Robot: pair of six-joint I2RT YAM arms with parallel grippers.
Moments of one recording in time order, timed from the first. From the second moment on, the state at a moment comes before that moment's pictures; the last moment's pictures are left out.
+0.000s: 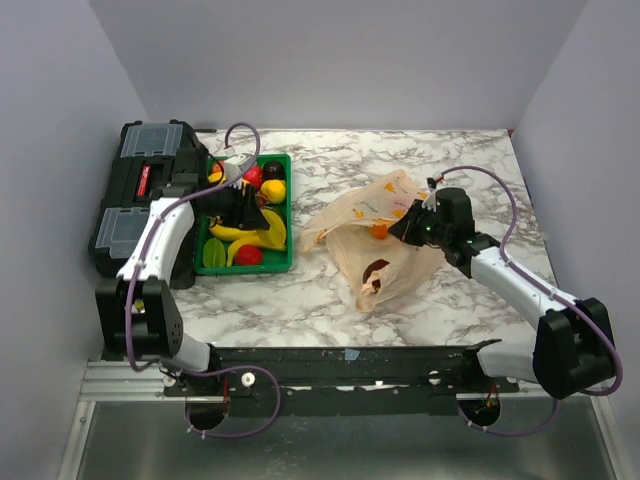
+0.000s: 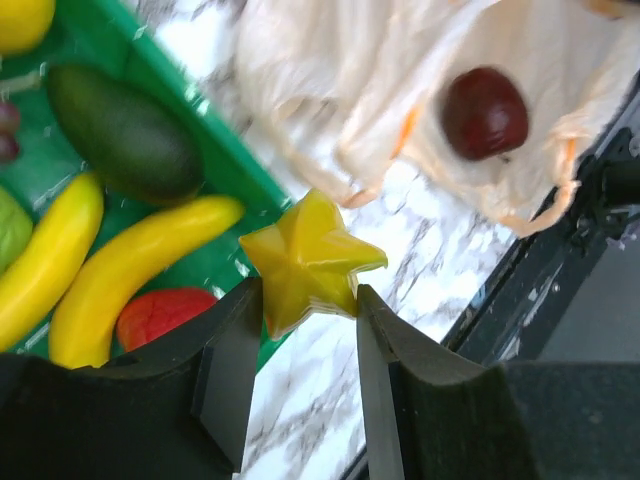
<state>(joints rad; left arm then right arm) -0.01 1.57 1.30 -0.83 0.82 0.24 0.33 1.27 0.75 -0.05 -0.24 0.55</state>
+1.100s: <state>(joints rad) -0.73 1.75 1.09 0.41 0.55 0.01 0.33 1.30 0.88 -0.07 -0.26 0.56</state>
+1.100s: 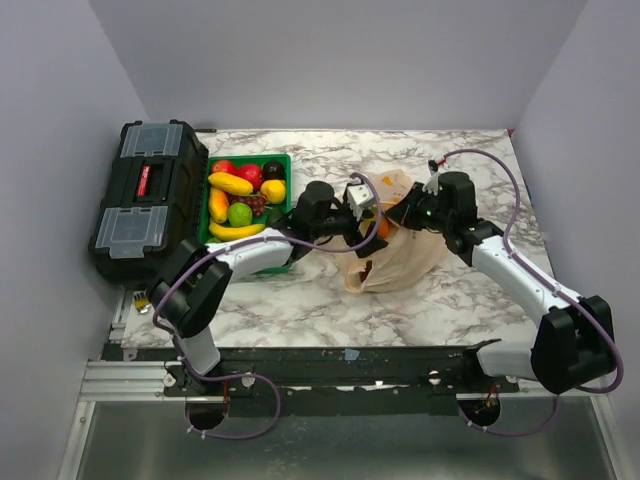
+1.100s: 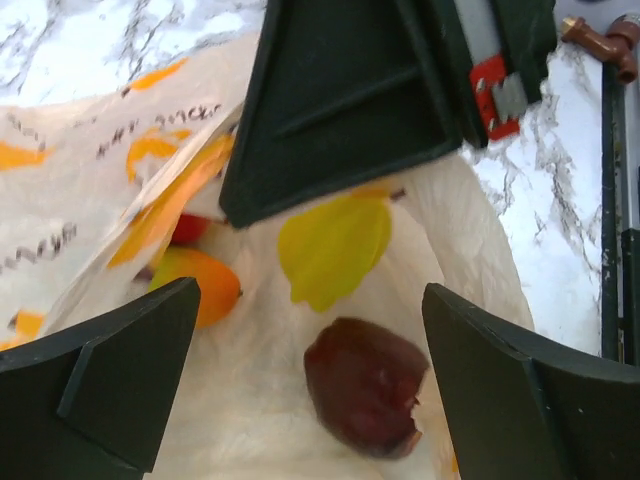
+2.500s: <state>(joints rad) -0.14 1.26 0.93 -0.44 0.78 0.14 0.83 1.26 1.10 -0.67 -0.62 -0.68</state>
